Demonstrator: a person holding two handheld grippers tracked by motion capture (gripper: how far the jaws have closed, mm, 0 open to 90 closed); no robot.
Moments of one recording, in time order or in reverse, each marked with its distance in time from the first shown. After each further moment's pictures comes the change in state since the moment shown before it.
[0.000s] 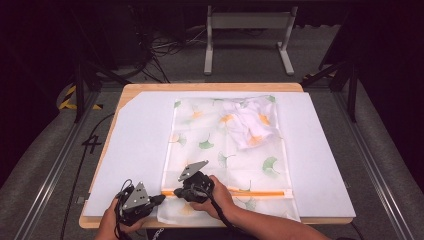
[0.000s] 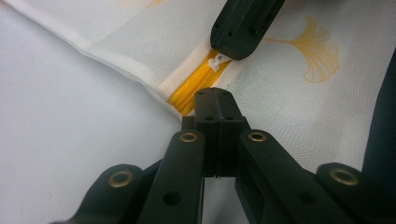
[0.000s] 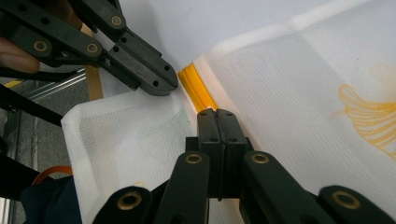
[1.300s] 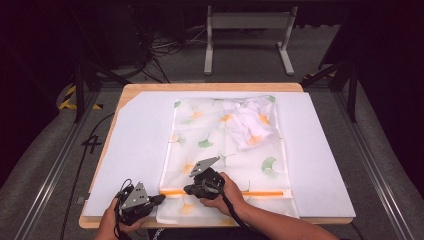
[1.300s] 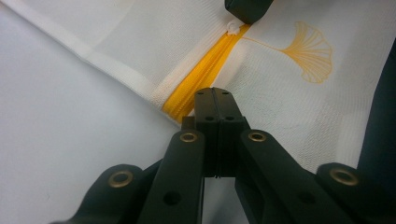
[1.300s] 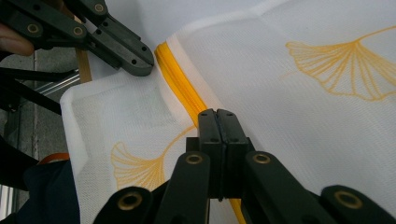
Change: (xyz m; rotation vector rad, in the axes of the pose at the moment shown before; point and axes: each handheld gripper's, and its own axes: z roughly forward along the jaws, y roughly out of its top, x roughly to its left) left arm 0.002 -0.001 0.000 -0.005 -0.018 -0.008; right arm -0.015 -0.010 -0.022 0.008 -0.008 0.026
